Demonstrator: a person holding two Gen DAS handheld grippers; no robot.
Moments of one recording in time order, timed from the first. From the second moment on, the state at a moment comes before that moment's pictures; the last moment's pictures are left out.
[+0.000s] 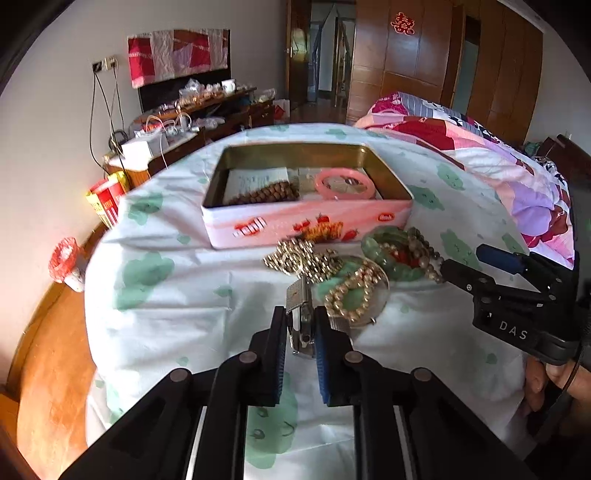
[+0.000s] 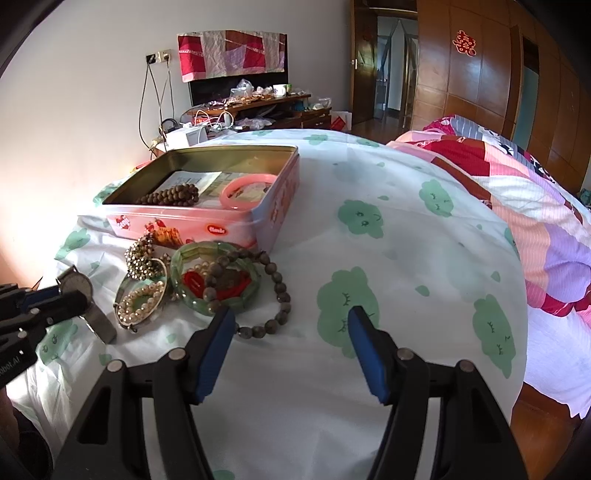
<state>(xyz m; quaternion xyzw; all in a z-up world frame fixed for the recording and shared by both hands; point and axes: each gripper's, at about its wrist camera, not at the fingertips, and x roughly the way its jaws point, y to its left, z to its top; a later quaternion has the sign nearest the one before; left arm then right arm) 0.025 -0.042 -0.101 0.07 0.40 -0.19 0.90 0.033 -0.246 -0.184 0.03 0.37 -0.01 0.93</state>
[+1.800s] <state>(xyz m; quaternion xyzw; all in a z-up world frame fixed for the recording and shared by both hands) 0.047 -0.026 -0.051 0.07 0.33 -0.17 0.93 0.048 -0.243 -0.144 0.00 0.35 0.05 0.94</state>
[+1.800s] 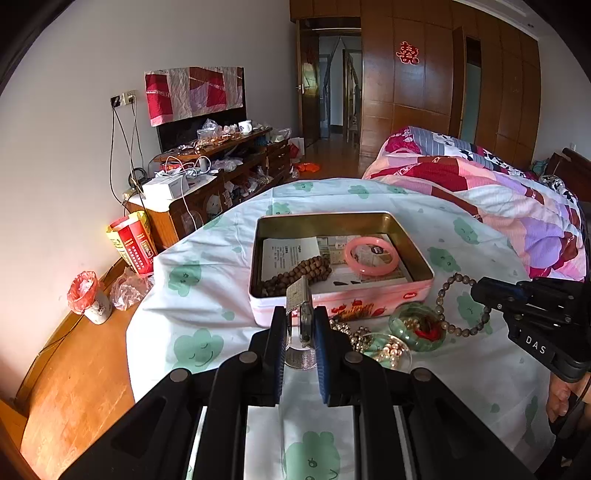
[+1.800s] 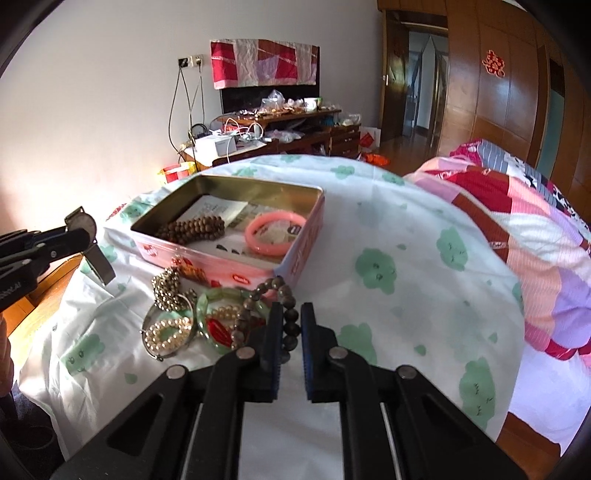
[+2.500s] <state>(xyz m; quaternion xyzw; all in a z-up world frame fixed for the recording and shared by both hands) 0.069 -0.037 -0.011 0.09 0.30 -0.18 0.93 0.059 -0.240 -0.103 -0.02 0.30 0.06 0.95</state>
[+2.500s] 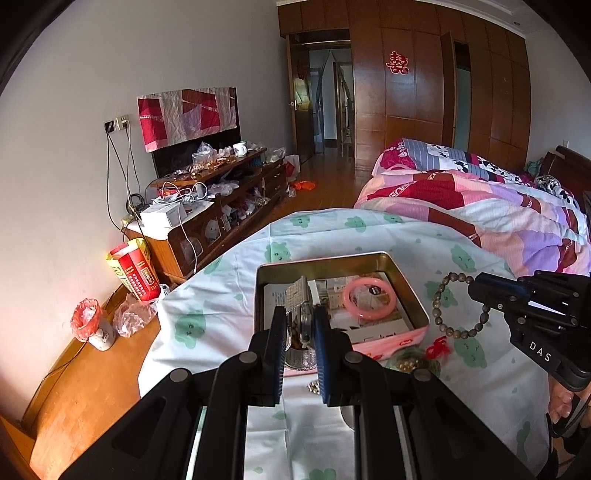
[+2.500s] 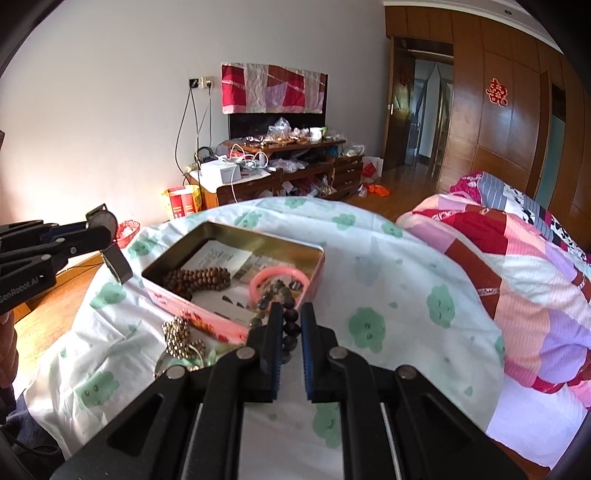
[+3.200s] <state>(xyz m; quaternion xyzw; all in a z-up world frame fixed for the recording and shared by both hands) 0.098 -0.061 0.001 0.12 0.28 -0.18 0.93 0.078 -0.231 -0.077 -0.04 0.27 0.06 0.96</state>
